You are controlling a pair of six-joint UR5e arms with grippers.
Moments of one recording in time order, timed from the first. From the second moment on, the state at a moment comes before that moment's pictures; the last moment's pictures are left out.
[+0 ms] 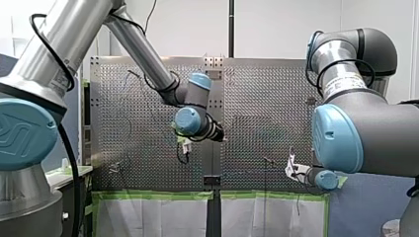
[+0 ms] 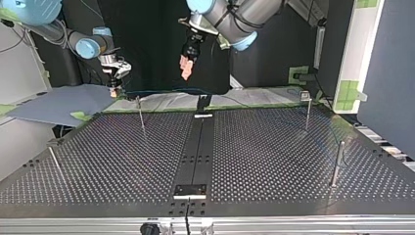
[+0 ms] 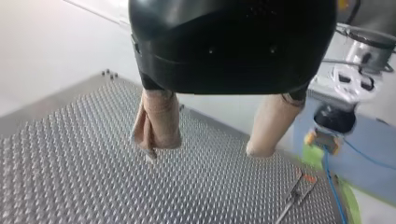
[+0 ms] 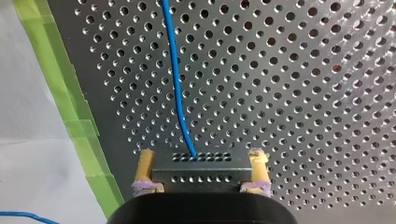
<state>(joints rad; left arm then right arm) -0.82 -2.00 -1.92 -2.57 -1.92 -2.00 1.62 -0.62 1.76 -0.99 1.26 1.75</state>
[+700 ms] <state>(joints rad) -0.86 -2.22 -1.87 -2.35 -1.88 -2.07 1.63 -0.62 1.76 -0.92 1.26 1.68</state>
